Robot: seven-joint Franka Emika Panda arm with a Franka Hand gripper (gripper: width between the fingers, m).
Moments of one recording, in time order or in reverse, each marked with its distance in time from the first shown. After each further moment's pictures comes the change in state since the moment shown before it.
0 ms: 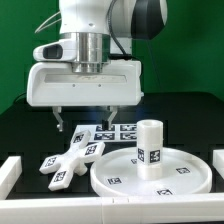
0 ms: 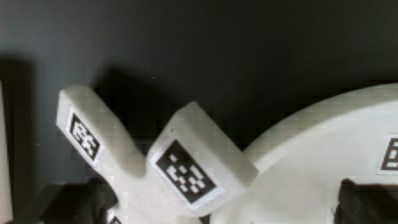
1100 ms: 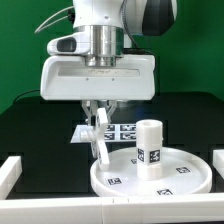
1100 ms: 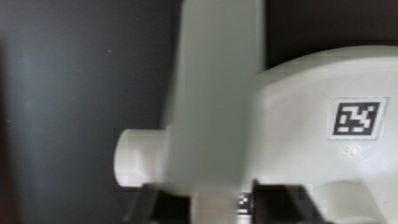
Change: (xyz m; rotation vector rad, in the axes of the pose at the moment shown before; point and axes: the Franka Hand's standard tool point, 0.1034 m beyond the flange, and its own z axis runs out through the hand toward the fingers) arm 0.011 -0.023 -0.010 -0.003 0.040 0.029
